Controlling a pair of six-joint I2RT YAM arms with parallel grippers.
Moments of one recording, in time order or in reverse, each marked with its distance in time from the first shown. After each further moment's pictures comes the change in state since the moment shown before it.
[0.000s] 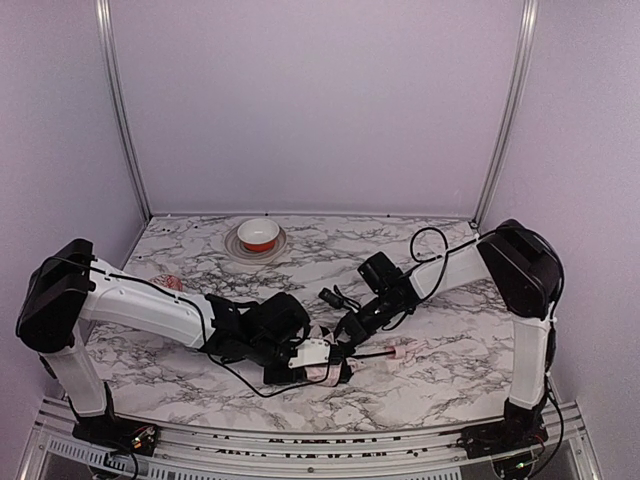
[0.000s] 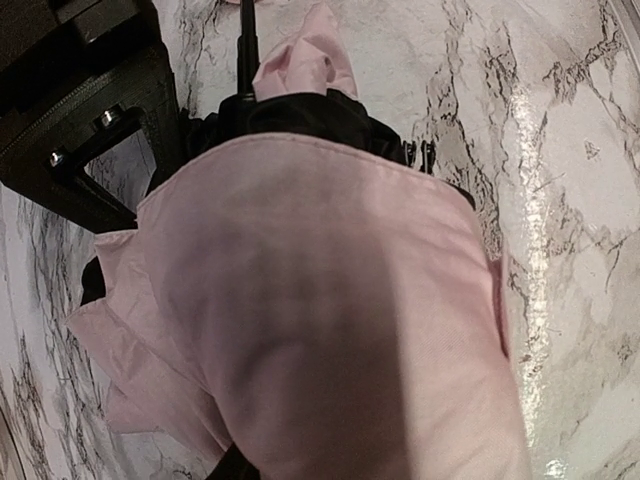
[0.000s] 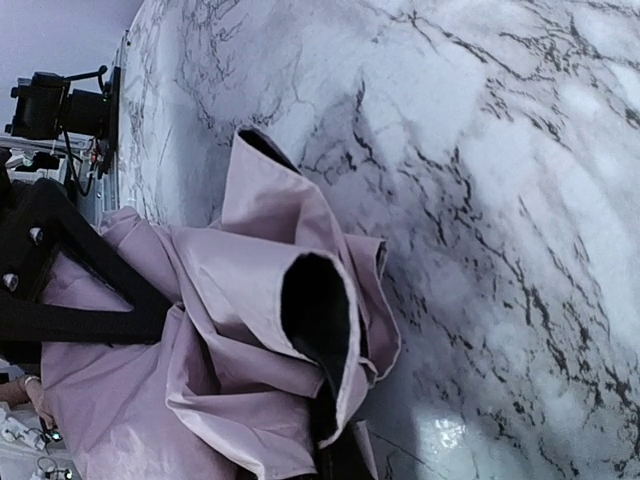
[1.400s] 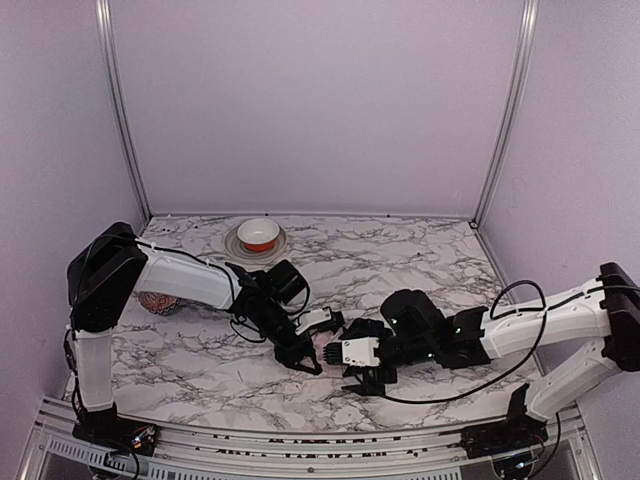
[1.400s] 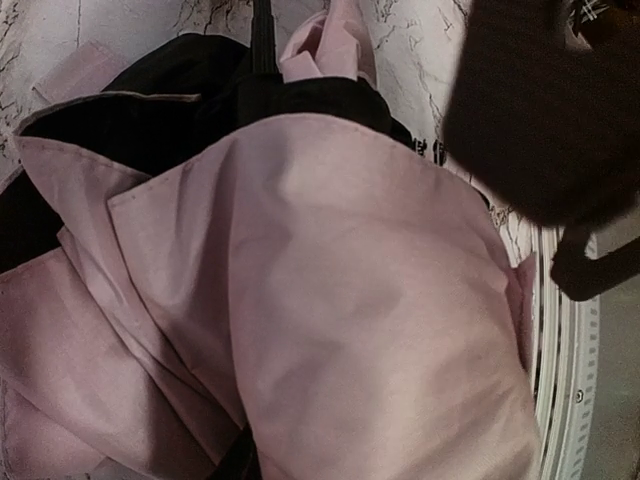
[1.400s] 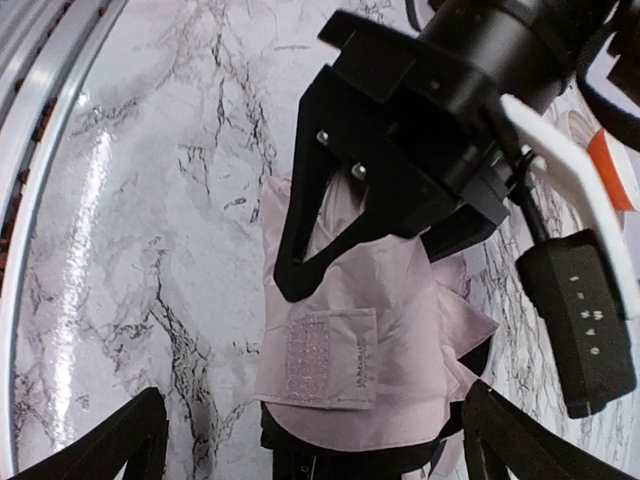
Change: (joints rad) left arm 0.238 0.240 0.232 -0.170 0.639 -0.253; right arm 0.376 -0.669 -0.487 0.227 0.732 -0.676
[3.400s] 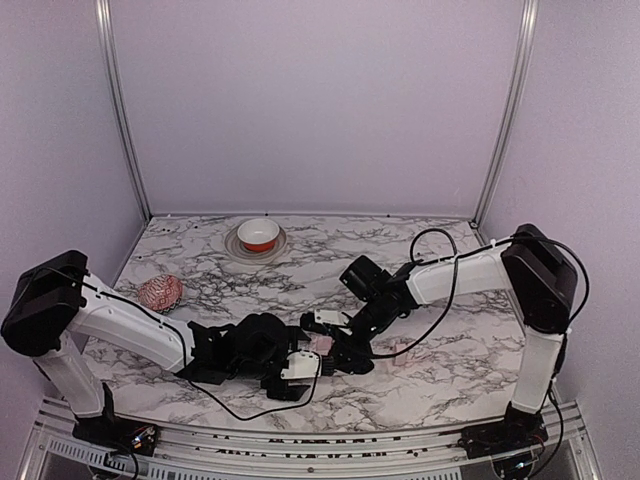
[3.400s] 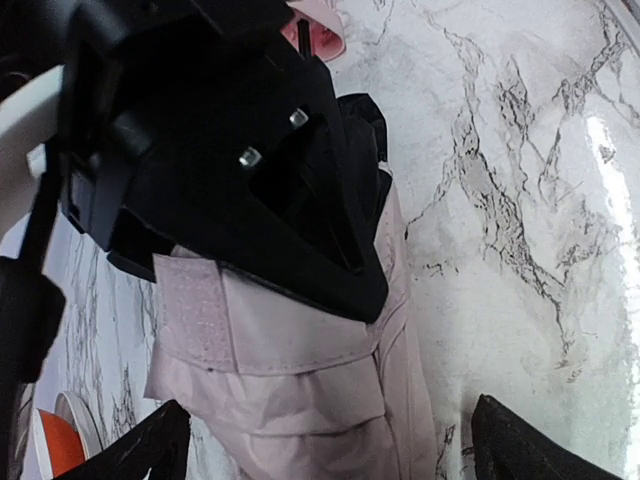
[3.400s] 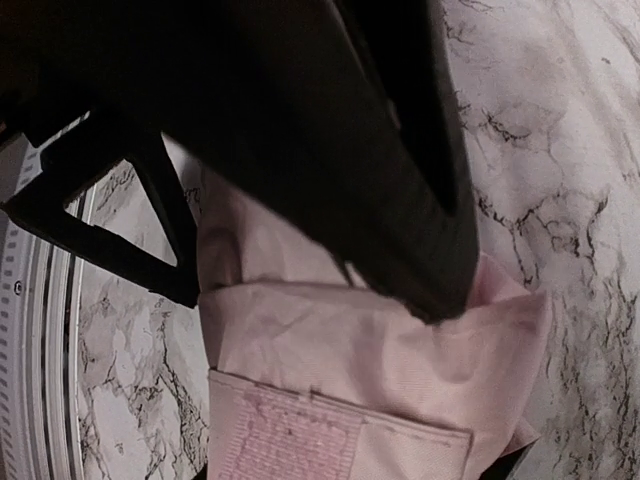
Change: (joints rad) left arm -0.282 -0.357 -0.505 0.626 -0.793 0.412; right arm -0.210 0.541 0.492 -0.429 -0.491 0.045
